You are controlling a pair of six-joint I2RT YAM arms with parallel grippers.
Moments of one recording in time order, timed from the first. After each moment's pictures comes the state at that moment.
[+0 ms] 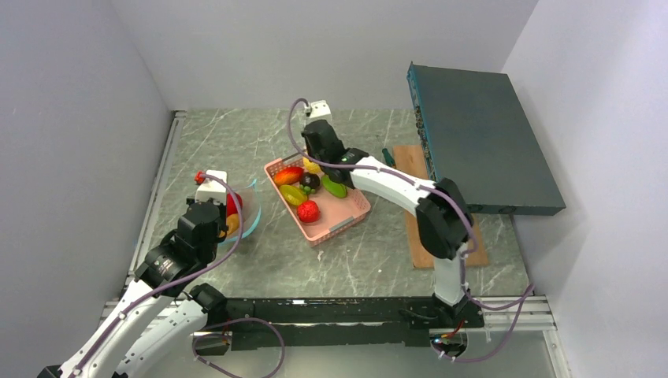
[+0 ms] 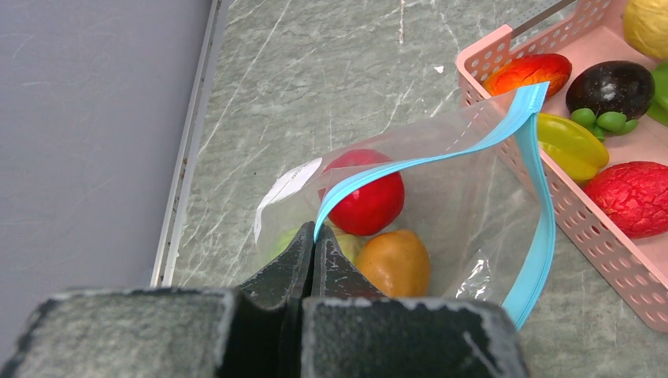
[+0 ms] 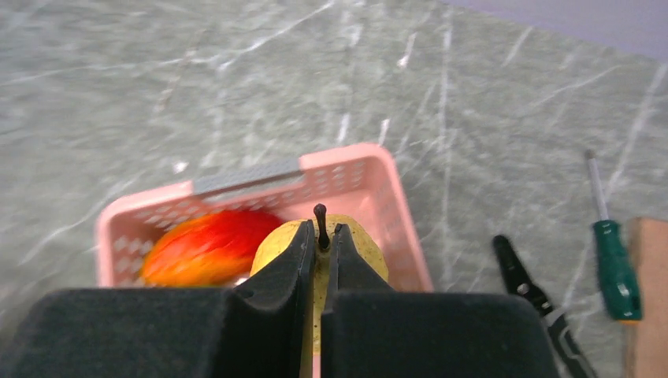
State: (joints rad) left arm -0.60 0.54 0.73 -0.61 -0.70 -0.05; right arm 0.79 2.00 1.64 -0.11 0.51 0.19
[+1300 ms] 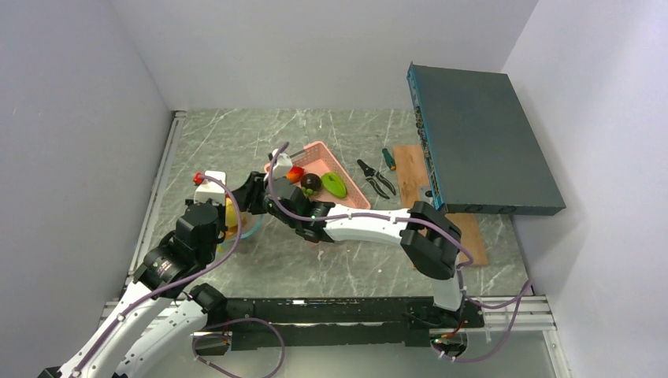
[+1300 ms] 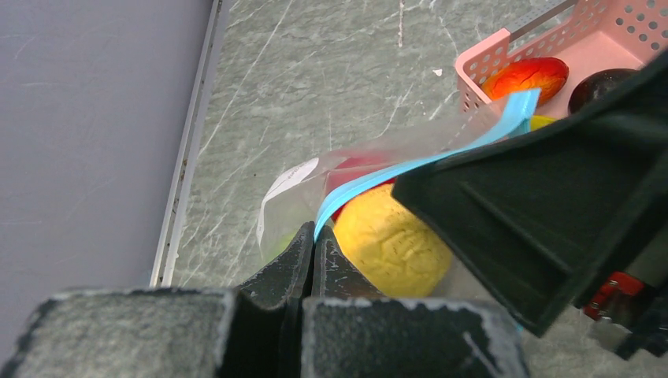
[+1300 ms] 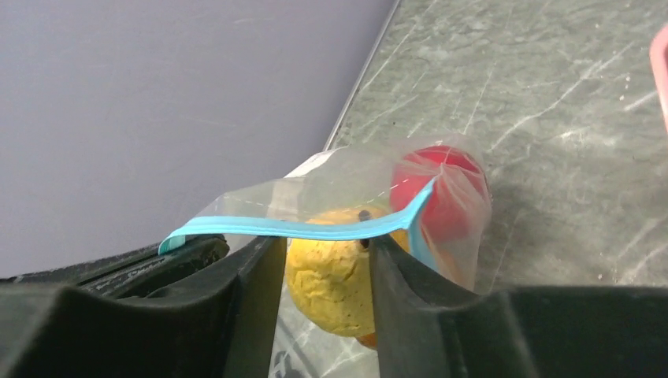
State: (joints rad) left arm -0.60 0.53 0.73 -0.61 -0.70 -0.05; right arm 1.16 1.92 1.38 0.37 0.29 0.87
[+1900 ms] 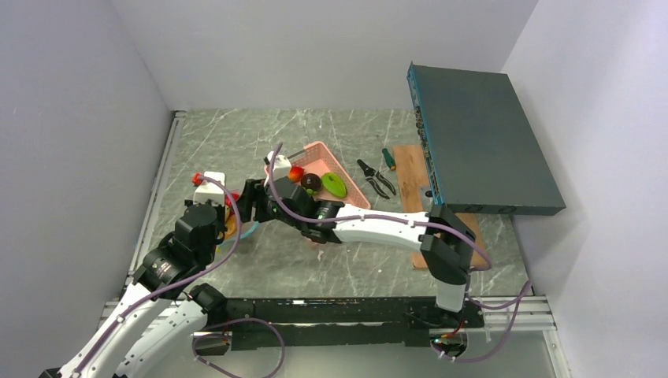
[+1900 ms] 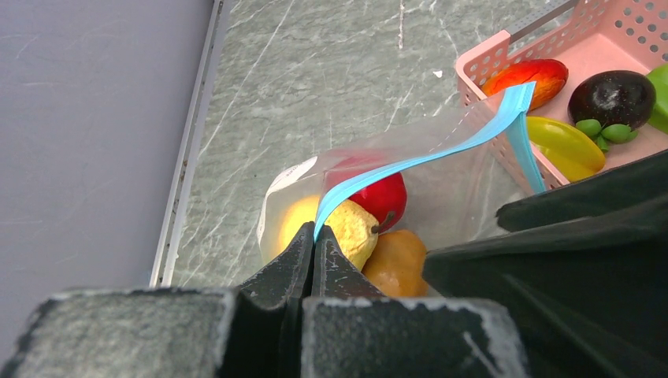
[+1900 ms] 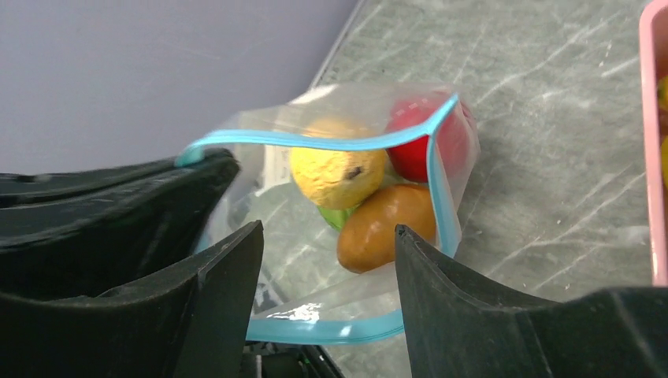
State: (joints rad) left arm -0.60 0.52 0.73 -0.61 -0.70 -0.05; right arm 1.18 1.86 1.41 0.15 0.22 0.78
